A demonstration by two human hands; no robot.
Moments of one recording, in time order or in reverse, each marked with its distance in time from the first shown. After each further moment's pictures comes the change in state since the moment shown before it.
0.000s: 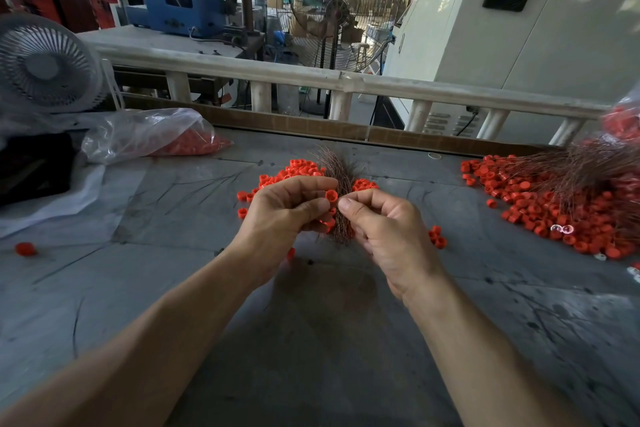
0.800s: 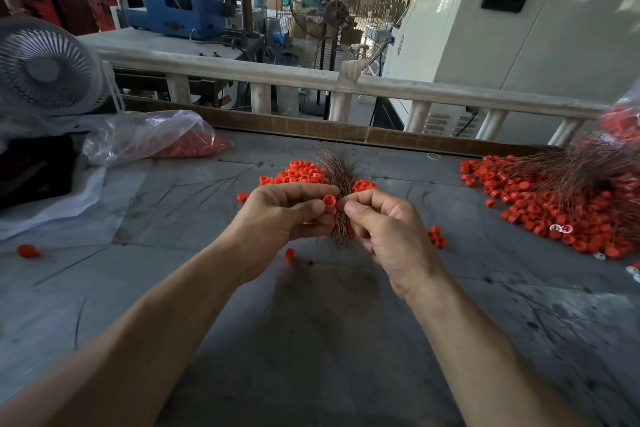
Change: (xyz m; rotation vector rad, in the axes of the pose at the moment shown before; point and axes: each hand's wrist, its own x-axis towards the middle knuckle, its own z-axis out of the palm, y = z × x) left_hand -0.003 0.014 -0.007 -0.027 -0.081 -0.134; right_hand -0.005 -0.012 -0.003 -0.022 -0.022 0.088
